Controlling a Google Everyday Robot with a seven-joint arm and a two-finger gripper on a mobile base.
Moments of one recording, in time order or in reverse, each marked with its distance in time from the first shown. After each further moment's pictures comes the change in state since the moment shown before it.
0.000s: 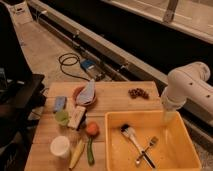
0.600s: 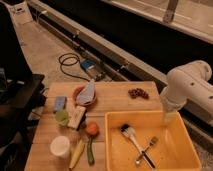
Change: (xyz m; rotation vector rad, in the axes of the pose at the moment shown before) arm -0.016 0.021 -0.017 -0.015 -0.012 -0.097
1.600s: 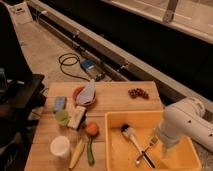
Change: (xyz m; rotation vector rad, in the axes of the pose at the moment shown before) arm -0.030 0.123 0.065 -0.132 -0.083 -0.326
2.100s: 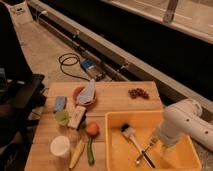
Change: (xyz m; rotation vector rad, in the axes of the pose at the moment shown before) arm 0.014 -0.007 0.048 -0.035 -0.042 0.016
